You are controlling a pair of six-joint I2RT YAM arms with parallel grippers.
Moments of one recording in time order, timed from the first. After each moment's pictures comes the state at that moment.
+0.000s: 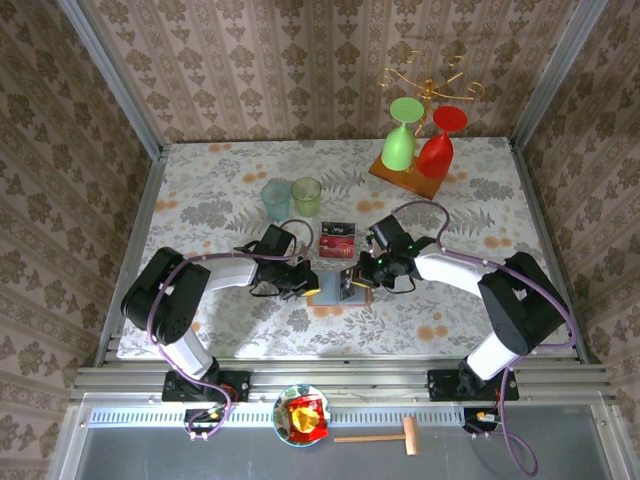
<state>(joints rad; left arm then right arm) -0.61 1.67 0.74 -0.15 0.63 -0.81 0.54 1.59 0.85 -0.34 -0.40 0.81</state>
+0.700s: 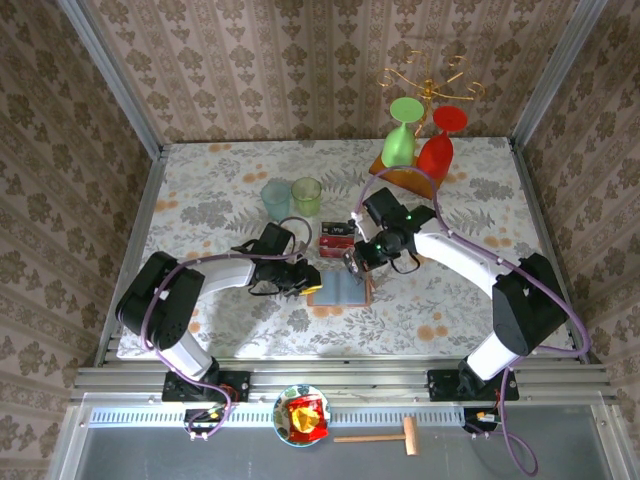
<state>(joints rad) -0.61 1.62 0.74 -0.16 0.62 -0.83 0.56 1.59 1.18 -0.76 -0.27 0.10</state>
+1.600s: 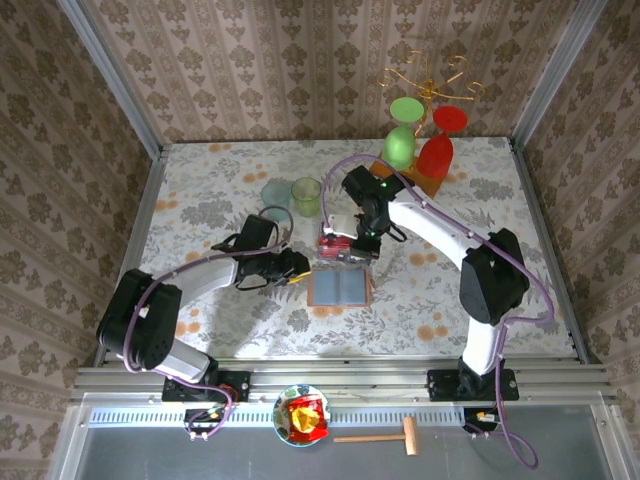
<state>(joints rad) -0.51 1.48 0.73 -0.23 0.59 -0.82 0.57 1.86 1.61 -1.13 -0.19 -0.79</state>
